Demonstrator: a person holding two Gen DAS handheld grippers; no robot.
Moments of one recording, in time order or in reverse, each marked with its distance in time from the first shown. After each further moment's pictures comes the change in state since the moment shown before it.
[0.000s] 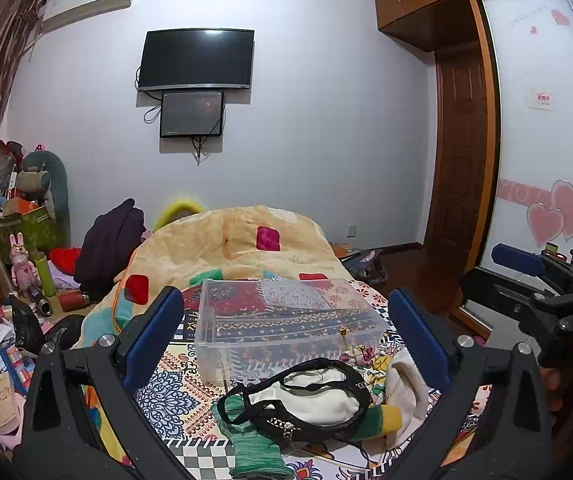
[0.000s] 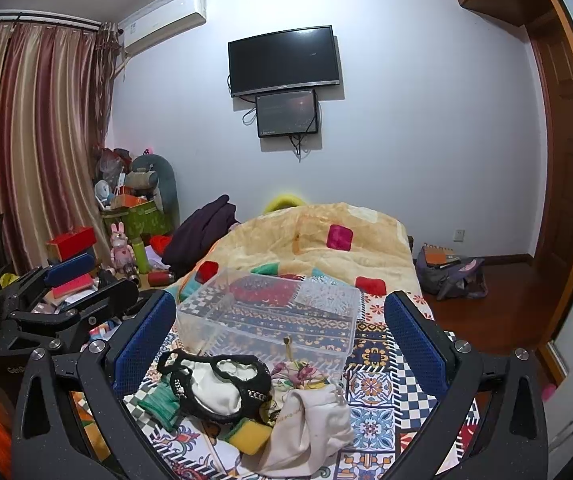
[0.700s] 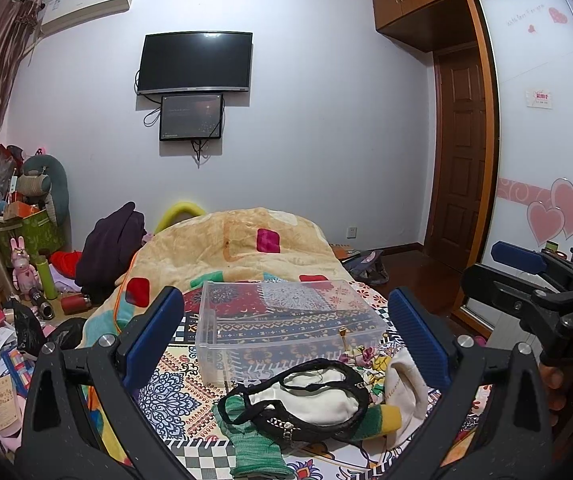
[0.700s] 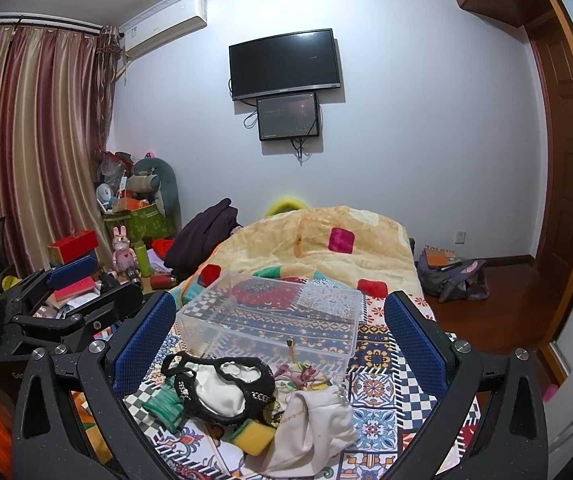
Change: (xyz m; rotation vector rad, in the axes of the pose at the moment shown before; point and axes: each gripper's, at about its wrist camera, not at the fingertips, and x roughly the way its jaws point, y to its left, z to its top) left arm -0.001 -0.001 -0.002 0.004 -0.008 0.001; right arm -0.002 0.003 0.000 0.001 -0.011 0.003
